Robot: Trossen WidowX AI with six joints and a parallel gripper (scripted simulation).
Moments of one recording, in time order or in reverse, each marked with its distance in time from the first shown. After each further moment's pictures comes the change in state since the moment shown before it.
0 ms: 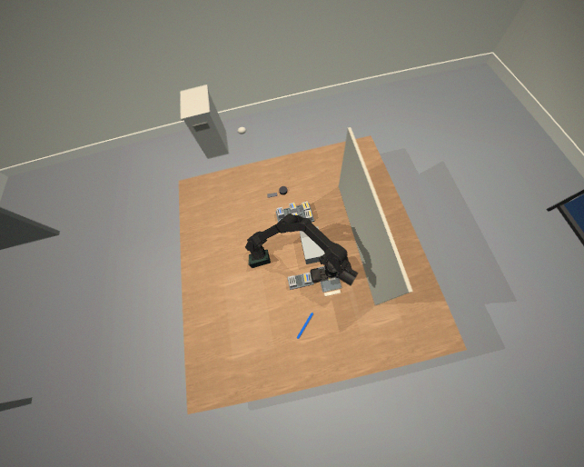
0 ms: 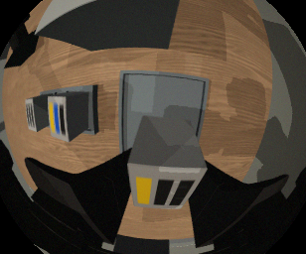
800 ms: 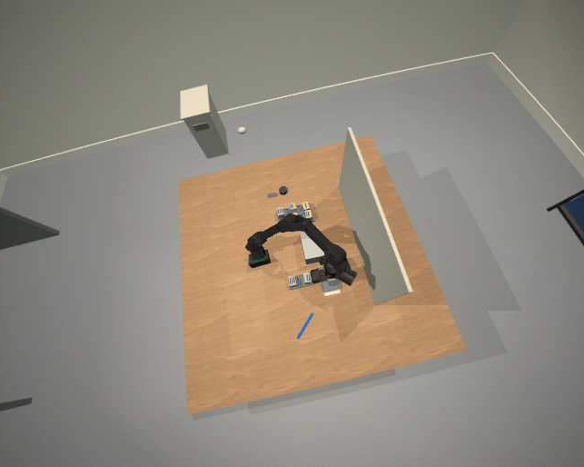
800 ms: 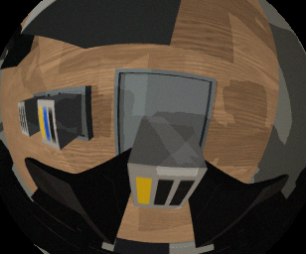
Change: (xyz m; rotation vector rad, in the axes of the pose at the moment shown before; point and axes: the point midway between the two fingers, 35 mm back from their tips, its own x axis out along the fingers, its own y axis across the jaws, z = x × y) arm 0.017 0.001 0.001 0.000 -0.001 0.000
